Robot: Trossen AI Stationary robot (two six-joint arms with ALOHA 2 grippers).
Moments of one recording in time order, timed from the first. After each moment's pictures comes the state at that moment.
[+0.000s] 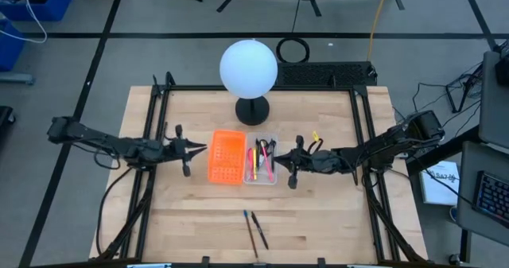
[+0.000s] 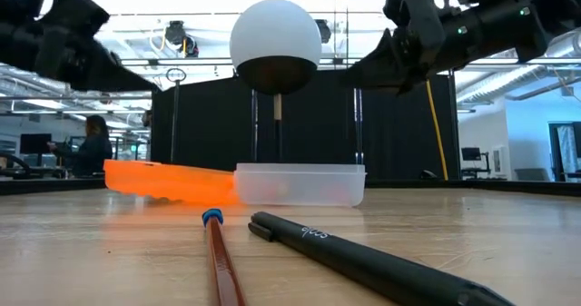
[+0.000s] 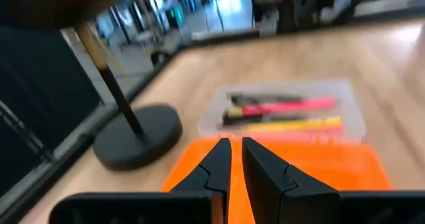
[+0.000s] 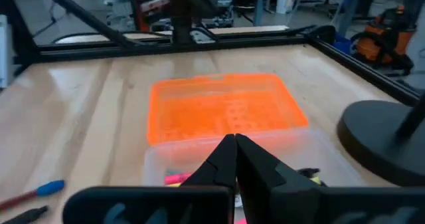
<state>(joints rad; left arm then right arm) -0.23 0.49 0.11 0.14 -0.48 0.09 0.22 1.46 0.49 0.71 0.41 0.13</state>
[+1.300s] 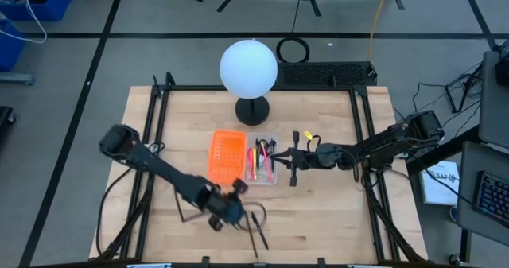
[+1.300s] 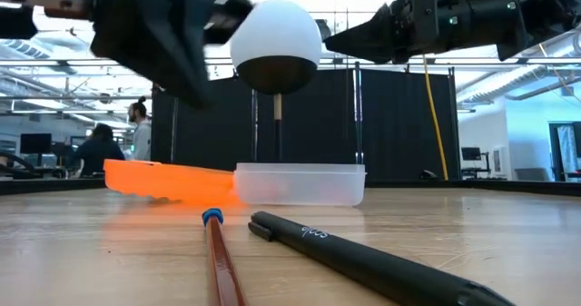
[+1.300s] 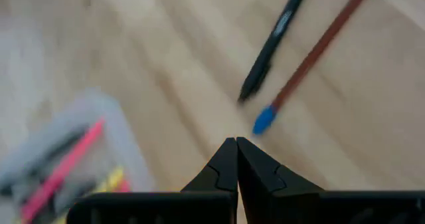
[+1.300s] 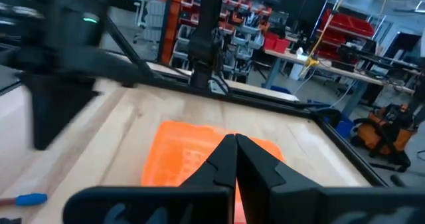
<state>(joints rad) -0.50 1.75 1.15 -0.38 -0.21 0.26 0.17 1.46 0.49 0.91 0.26 -0.23</state>
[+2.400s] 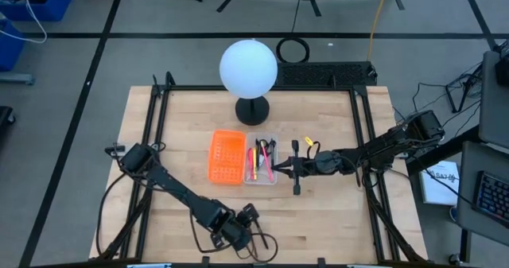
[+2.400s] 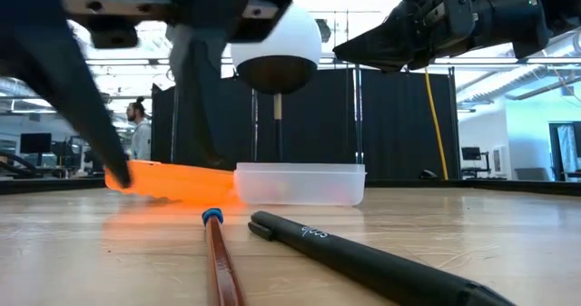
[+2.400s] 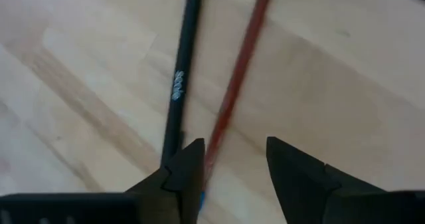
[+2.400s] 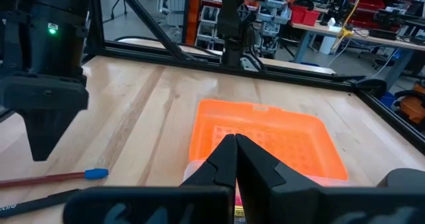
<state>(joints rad) -0.59 2.05 1.47 -0.55 -0.13 0.44 0.24 1.46 0.49 0.80 0.26 -0.09</state>
